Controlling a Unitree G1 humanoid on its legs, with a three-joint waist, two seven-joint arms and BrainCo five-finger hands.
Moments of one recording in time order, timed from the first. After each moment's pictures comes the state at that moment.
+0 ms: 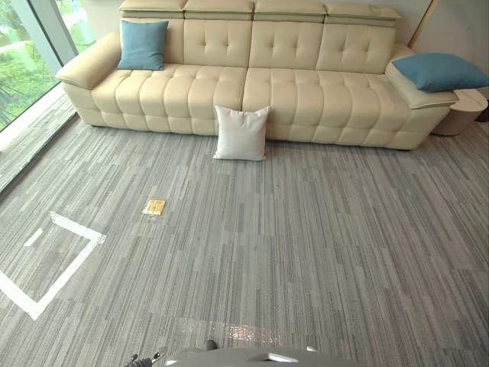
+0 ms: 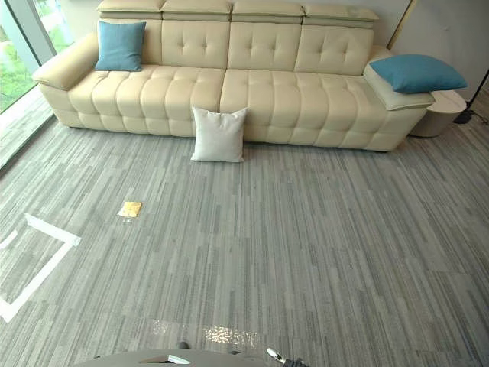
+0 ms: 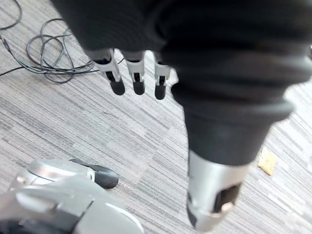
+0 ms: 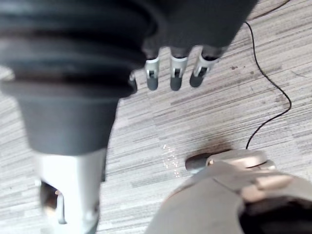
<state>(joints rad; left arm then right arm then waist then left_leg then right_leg) 0.21 0.03 0.35 1.03 -0.11 0.04 0.11 0.15 -0.07 -0.34 1.04 0.03 0.05 -0.10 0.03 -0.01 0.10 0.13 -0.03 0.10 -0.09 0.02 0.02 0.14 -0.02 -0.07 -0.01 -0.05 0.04</state>
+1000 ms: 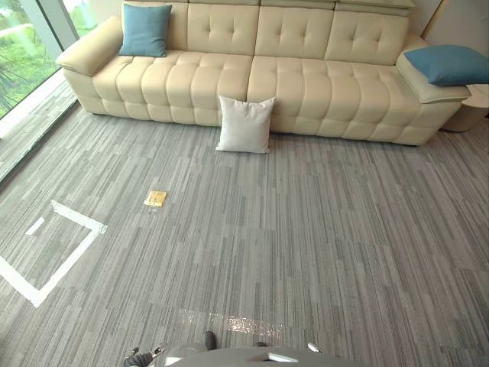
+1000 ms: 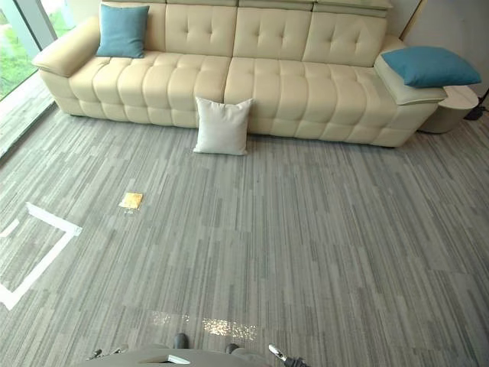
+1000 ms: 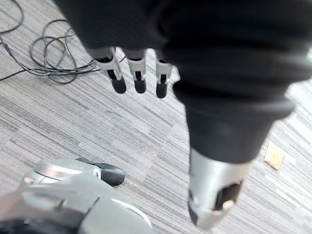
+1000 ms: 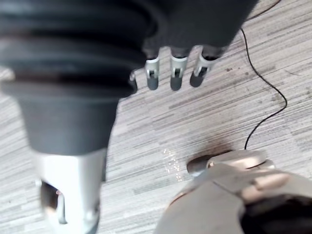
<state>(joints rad) 0.18 0.04 0.33 0.99 -0.10 0.04 0.11 0.16 -0.03 -0.37 0.98 0.09 0.05 -0.11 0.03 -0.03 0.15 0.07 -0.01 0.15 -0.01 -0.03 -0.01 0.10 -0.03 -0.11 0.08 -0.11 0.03</state>
